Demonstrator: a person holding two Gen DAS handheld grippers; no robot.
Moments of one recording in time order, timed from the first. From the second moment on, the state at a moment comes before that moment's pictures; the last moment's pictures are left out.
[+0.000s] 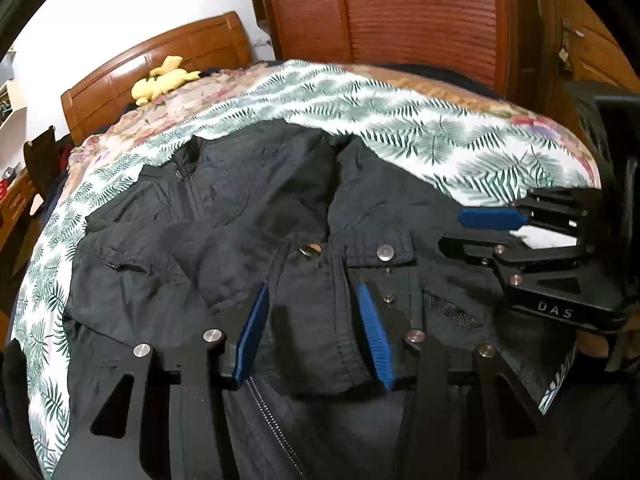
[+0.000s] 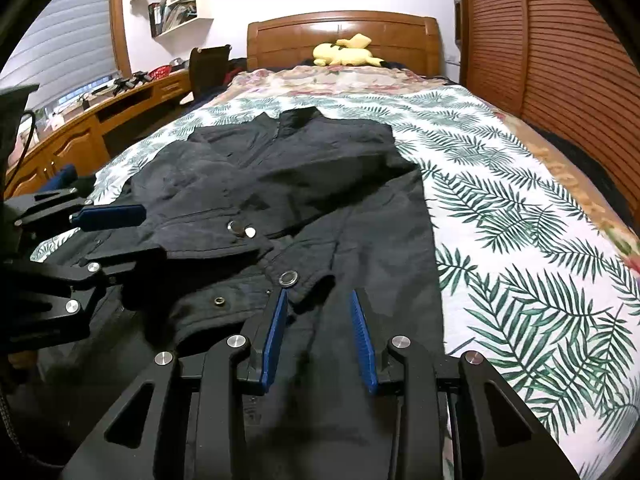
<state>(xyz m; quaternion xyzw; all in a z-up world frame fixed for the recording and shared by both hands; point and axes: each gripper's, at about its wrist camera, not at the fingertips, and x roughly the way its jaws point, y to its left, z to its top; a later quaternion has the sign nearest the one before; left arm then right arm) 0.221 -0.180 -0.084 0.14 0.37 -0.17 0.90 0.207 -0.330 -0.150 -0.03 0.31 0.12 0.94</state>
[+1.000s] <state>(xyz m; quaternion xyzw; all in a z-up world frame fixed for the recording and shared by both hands) 0.190 -0.058 -0.090 0.10 0.36 -0.05 0.92 0.241 -0.289 -0.151 -0.02 0.31 0.15 0.94</state>
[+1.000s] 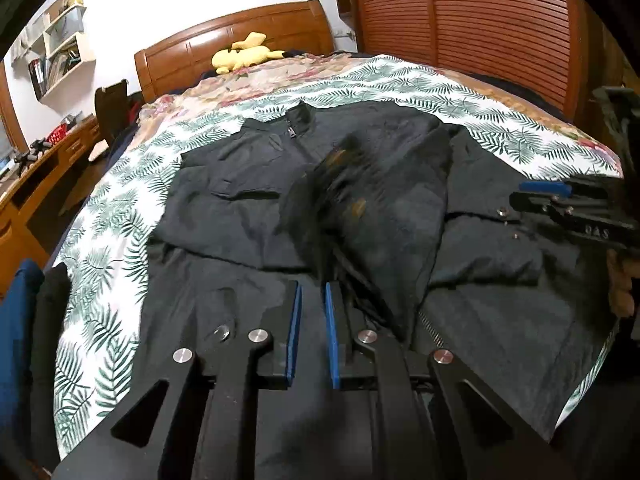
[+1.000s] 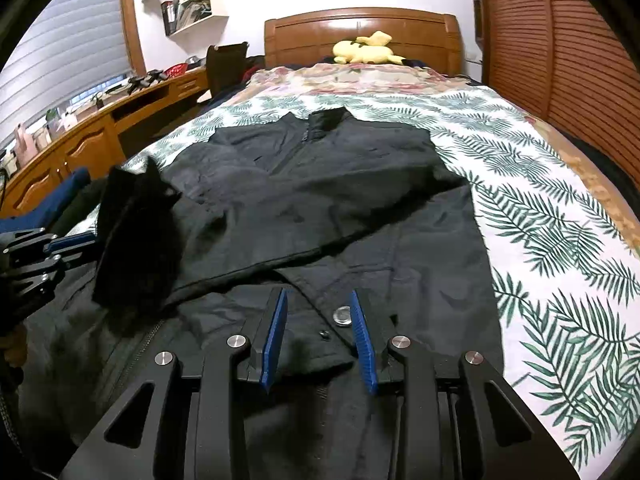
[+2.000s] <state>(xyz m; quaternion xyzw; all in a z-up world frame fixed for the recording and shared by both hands) 0.102 0.092 -0.113 -0.04 0.35 0.01 0.94 0.238 -0.263 -0.163 -0.05 0.32 0.18 0.93</state>
